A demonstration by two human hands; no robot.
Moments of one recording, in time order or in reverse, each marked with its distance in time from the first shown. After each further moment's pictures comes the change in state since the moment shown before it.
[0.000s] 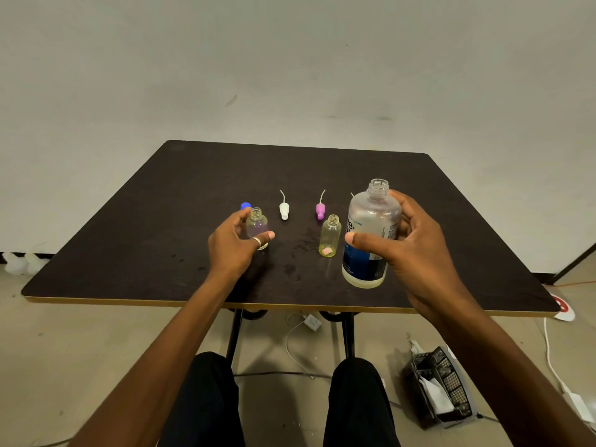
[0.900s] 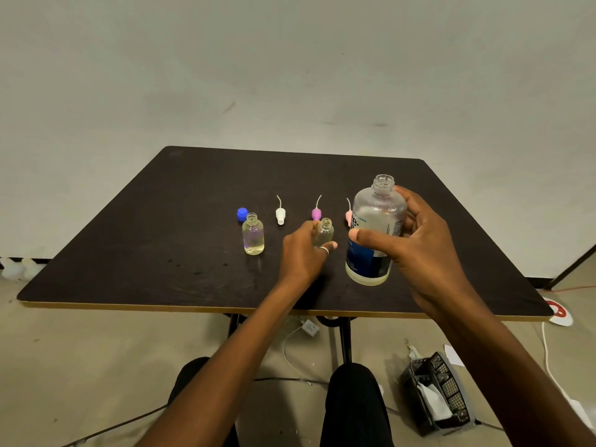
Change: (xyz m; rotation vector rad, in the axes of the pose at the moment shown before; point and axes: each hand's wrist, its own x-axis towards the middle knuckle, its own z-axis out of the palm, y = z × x) left_hand -0.034 0.052 0.093 0.054 -0.195 0.131; right_hand 0.005 -0.009 -0.013 -0.016 0.033 -0.038
